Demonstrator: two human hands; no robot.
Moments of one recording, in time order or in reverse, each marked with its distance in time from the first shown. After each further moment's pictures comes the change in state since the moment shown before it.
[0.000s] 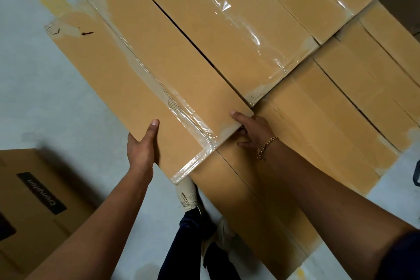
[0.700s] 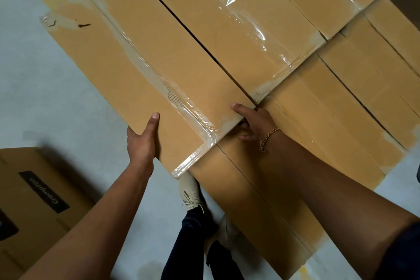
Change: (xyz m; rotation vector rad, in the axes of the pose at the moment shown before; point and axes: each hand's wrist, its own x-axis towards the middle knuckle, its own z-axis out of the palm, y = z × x) left_hand 0.011 0.009 0.000 0.018 0.014 -0.009; right_hand 0.009 -0.011 0.012 0.008 0.025 -0.009
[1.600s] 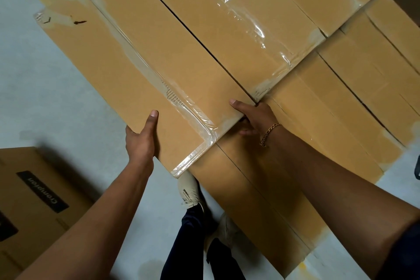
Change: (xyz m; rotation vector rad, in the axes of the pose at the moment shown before) left_hand -0.004 0.005 0.002 -0.029 -0.002 0.000; right_hand 0.007 -0.006 -0.003 -0.027 0.021 -0.042
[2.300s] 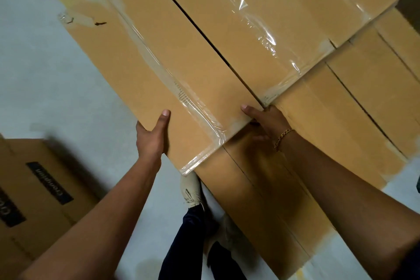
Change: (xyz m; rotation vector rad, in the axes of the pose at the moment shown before) left_hand 0.003 0.002 -0.006 0.095 -0.010 -0.022; right_hand -0.007 -0.002 -0.011 -0.120 -0.001 -0.018
